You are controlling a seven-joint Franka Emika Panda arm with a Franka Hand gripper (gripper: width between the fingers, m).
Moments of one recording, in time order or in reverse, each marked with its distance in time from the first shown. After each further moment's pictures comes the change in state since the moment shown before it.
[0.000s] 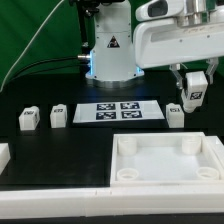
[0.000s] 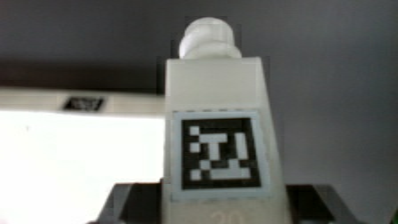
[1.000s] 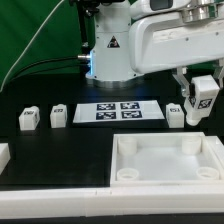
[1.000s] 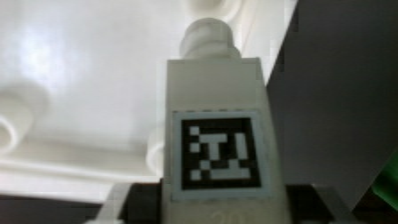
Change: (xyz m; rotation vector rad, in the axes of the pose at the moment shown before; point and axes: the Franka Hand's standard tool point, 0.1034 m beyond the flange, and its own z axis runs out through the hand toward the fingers) arm 0.096 0.018 -0.008 0.018 0.090 -0.169
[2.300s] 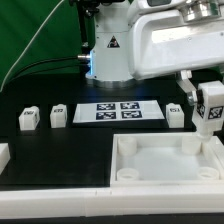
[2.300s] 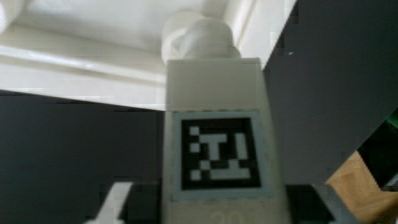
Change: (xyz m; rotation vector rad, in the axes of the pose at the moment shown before) arm 0.046 0.012 0.008 -0.020 0.209 -0.006
